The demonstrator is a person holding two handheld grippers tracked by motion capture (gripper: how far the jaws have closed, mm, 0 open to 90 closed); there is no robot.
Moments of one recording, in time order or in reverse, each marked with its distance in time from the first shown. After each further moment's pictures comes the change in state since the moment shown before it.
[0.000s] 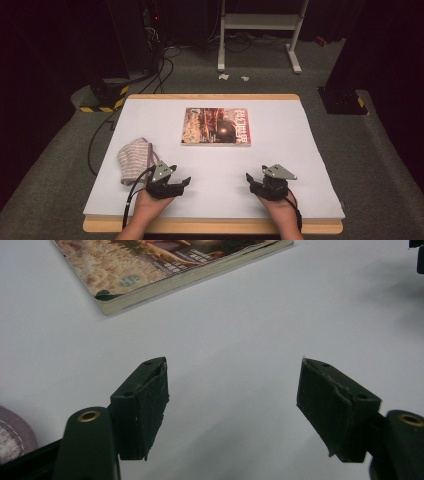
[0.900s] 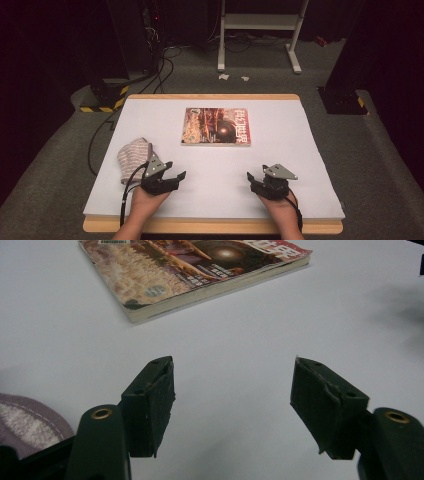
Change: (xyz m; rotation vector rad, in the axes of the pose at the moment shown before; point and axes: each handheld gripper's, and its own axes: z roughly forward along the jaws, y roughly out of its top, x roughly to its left) left arm 0.013 0.009 -0.005 -0.022 0.027 -0.067; right arm -0.002 0.001 0.000 -0.003 -0.016 -0.006
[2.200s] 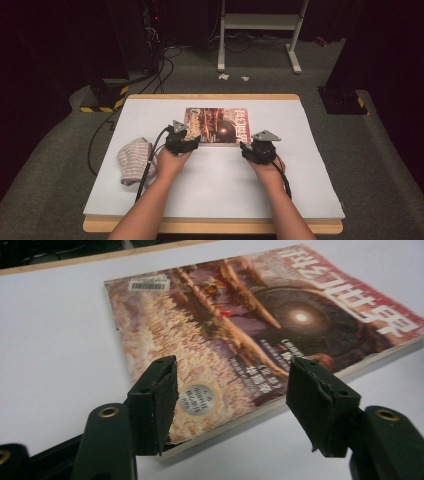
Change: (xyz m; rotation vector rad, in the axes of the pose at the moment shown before) left arm 0.031 0.076 0.110 0.058 0.148 -0.082; right arm -0.017 0.076 0.073 0.024 -0.047 -0.011
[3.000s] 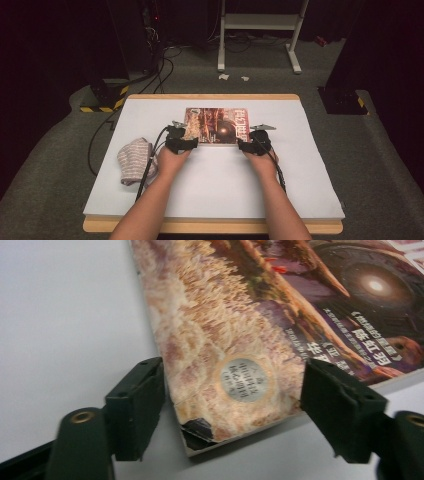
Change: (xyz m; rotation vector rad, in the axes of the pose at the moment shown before) left arm 0.021 -0.010 0.029 0.124 0.038 -0.113; right arm -0.022 -0.002 0.061 0.144 0.011 0.164
